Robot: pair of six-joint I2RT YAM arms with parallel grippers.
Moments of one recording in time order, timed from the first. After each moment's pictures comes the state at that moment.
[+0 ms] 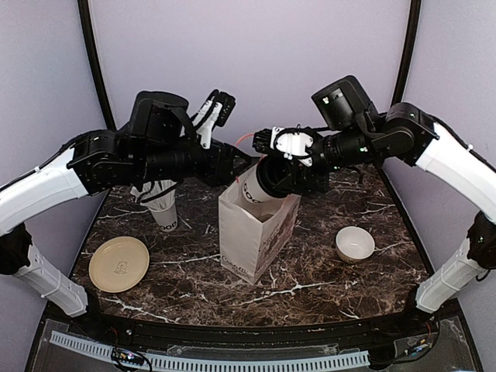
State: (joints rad) left arm -1.10 1.44 1.57 -0.55 -0.24 -0.24; right arm 1.02 1.48 1.74 -0.97 0.04 -0.62
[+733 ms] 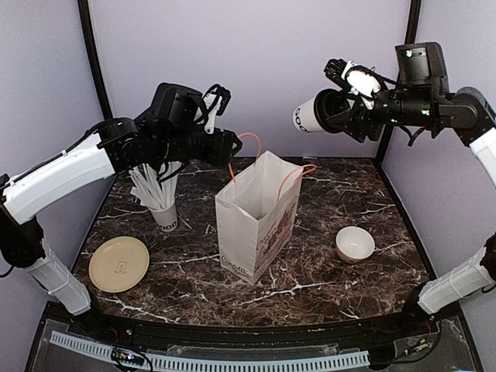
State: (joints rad) left arm -0.93 1.54 1.65 -0.56 -0.30 -0.20; right arm 0.76 1.33 1.87 -0.94 0.08 -0.64
